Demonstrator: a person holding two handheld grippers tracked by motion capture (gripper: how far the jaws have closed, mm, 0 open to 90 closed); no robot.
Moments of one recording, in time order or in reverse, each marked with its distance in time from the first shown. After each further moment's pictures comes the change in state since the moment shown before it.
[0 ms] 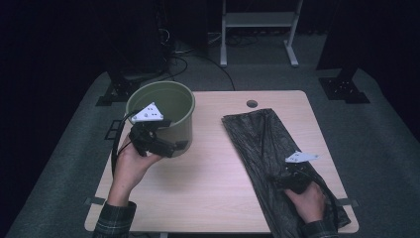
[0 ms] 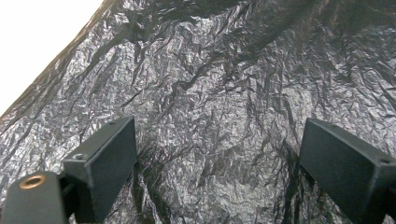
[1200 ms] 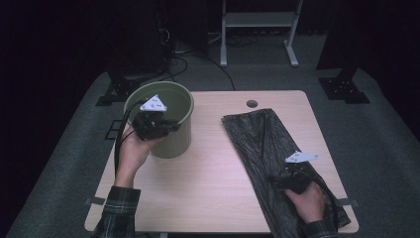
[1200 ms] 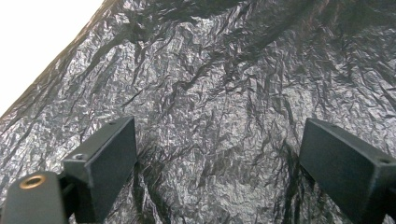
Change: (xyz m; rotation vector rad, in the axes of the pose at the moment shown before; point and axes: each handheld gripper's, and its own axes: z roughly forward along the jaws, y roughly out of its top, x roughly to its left) left arm 0.033 0.002 0.023 0.106 0.060 0.045; right arm 0.000 0.000 0.000 0.000 0.002 -0.002
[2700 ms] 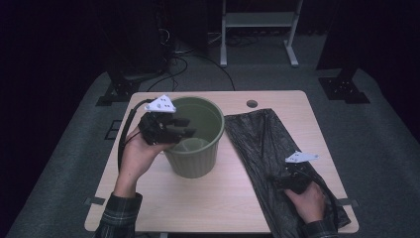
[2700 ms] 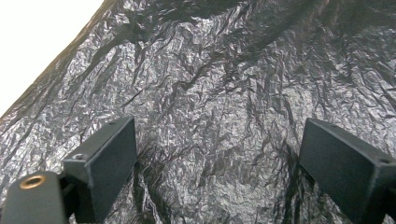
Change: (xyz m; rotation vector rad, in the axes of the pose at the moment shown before) left arm -0.034 0.032 -0.024 -0.061 -0.099 0.036; right arm 0.000 0.000 0.000 -0.001 -0.001 0.000
